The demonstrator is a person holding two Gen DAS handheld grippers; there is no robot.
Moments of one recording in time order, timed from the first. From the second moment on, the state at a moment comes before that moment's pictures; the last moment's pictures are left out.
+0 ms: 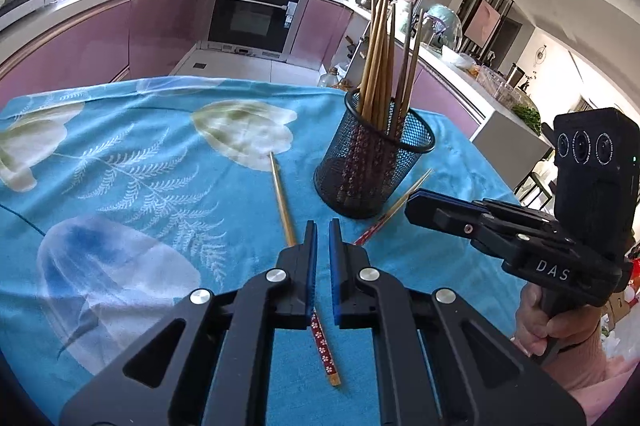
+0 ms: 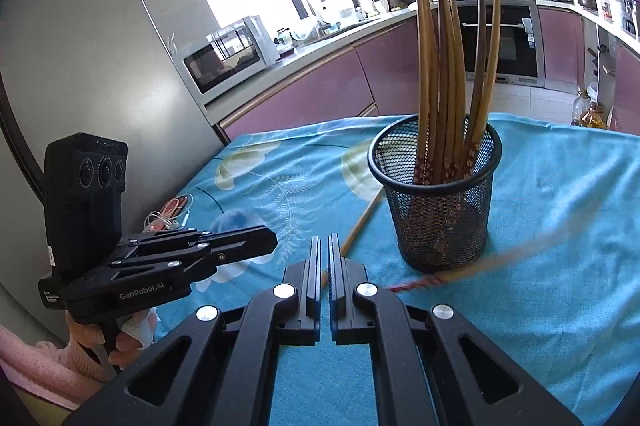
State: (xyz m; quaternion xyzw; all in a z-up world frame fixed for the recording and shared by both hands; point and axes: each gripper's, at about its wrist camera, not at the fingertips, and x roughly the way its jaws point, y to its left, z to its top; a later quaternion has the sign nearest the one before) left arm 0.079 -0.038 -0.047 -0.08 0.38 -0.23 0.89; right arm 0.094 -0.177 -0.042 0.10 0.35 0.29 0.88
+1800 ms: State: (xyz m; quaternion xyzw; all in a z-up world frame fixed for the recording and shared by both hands) left arm 0.081 -0.161 -0.105 0.04 0.45 -0.41 0.79; right arm 0.110 -0.271 -0.101 0.20 0.41 0.15 0.88
